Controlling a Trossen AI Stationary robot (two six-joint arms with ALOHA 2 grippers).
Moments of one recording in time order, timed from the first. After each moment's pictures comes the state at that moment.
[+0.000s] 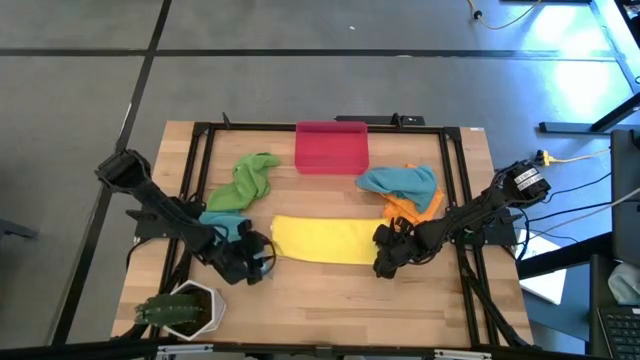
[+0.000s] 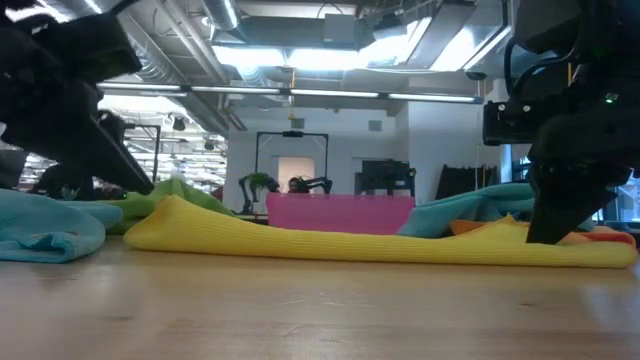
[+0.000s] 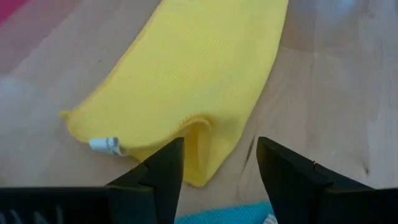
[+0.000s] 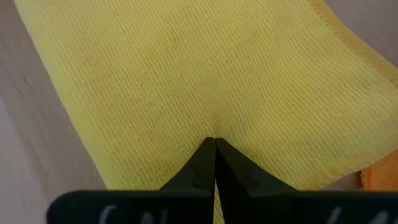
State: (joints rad) left arm -0.67 1.40 0.48 0.00 -0.69 -0.78; right arm 0.45 1.58 0.70 -0.40 0.31 0.91
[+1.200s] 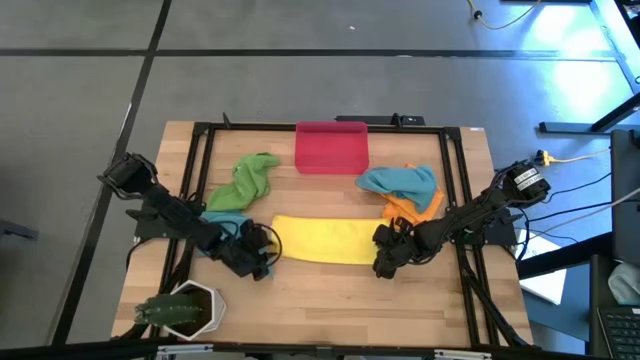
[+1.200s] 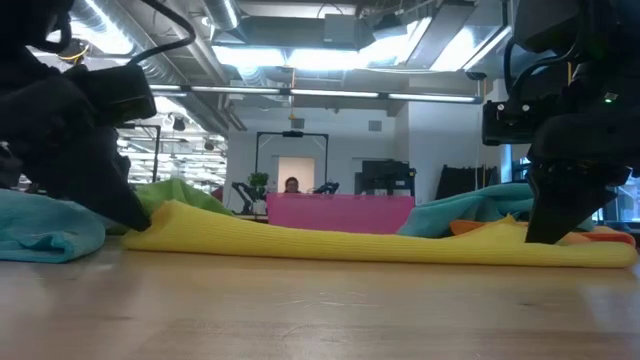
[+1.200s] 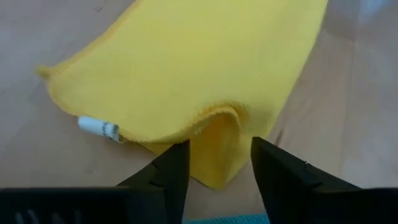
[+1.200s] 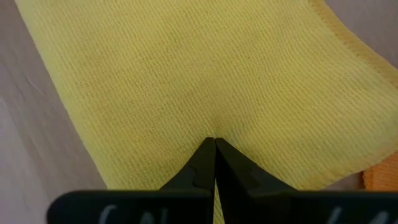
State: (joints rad) left arm -0.57 1.49 0.46 0.08 -0.58 -0.88; right arm 0.45 1.58 0.70 -0.39 0.31 0.91
